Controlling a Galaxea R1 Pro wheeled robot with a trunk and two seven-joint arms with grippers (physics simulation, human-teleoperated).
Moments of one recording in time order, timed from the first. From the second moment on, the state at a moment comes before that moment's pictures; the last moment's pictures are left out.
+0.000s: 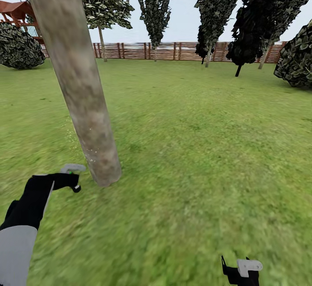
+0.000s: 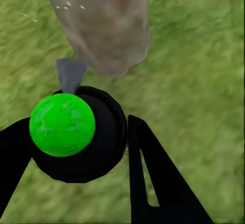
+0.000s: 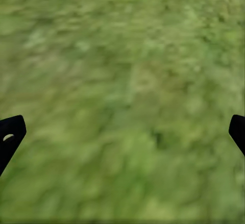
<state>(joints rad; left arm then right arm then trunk) -0.72 0.23 0.26 -1.03 -0.35 0.70 -0.48 -0.40 -0.11 -0.19 -0.08 0.22 -0.70 -0.14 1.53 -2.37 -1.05</state>
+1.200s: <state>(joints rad) -0.79 0.28 0.25 -1.04 -0.39 0.76 -0.58 -0.40 -0.11 -0.19 -0.08 0.22 -0.70 -0.14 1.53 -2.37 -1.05</state>
